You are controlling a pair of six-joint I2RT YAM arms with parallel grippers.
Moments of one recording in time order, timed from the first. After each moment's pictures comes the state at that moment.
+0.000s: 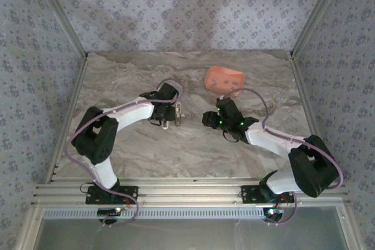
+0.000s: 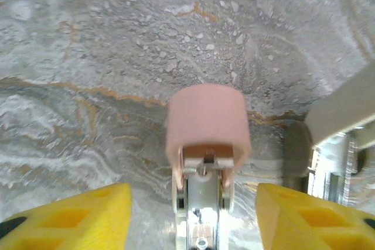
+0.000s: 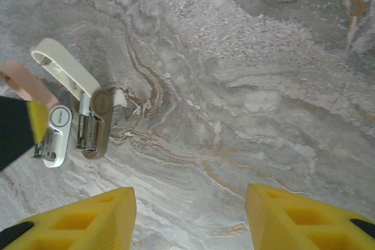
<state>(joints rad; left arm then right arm) -0.63 1.75 1.14 -0.58 -0.20 -0.52 0.62 1.37 0.71 -0.12 0.00 0.67</state>
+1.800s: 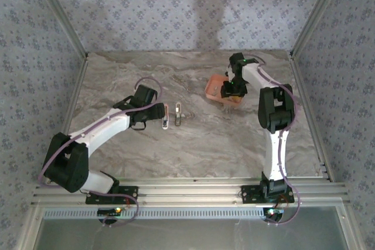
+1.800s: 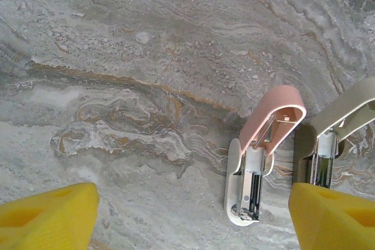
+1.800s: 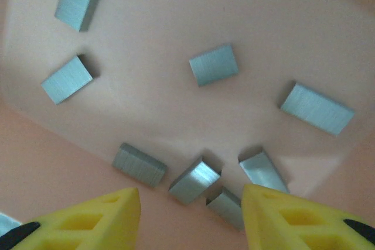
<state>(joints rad) -0.52 1.42 0.93 -0.49 -0.17 -0.54 0.21 2.17 1.76 -1.00 -0.13 0.10</state>
